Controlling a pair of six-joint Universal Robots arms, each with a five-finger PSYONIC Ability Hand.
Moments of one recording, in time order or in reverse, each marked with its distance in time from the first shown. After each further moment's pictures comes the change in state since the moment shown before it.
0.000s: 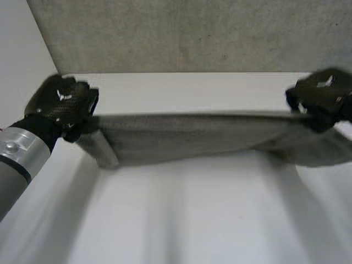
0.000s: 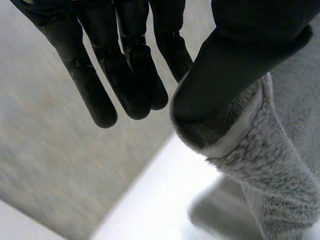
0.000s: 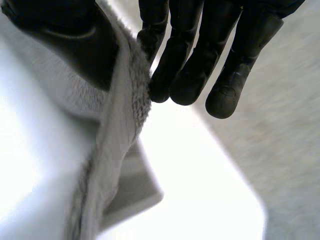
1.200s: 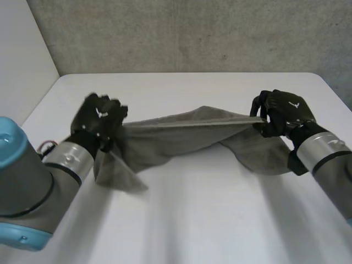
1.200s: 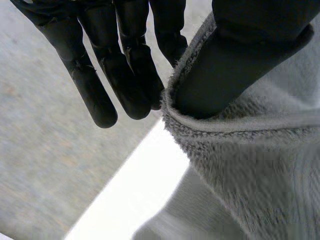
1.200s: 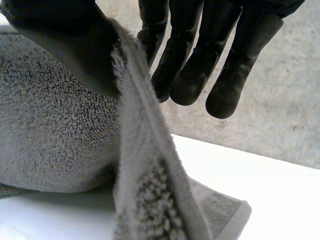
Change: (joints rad) left arm -0.152 -0.272 -0.004 0.274 -0.118 0.003; right arm 0.134 0.109 0.399 -0.825 0.091 0.847; left_hand 0.029 0.000 0.001 0.000 -0.001; right_hand 0.000 -0.010 -0.001 0.000 -0.004
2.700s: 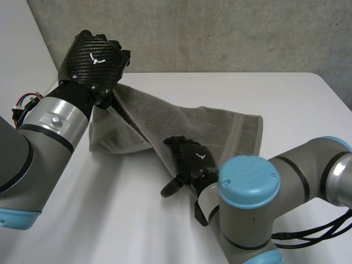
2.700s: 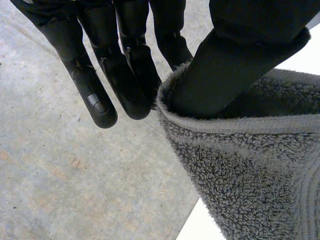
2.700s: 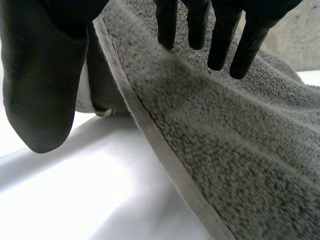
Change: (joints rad) left arm -0.065 0.129 0.192 -0.073 -0.012 0.081; right arm 0.577 0.397 -0.259 0.048 0.388 0.322; left_hand 0.000 0.000 0.000 0.000 0.000; right_hand -1.101 -1.093 -1.098 -1.082 -1.104
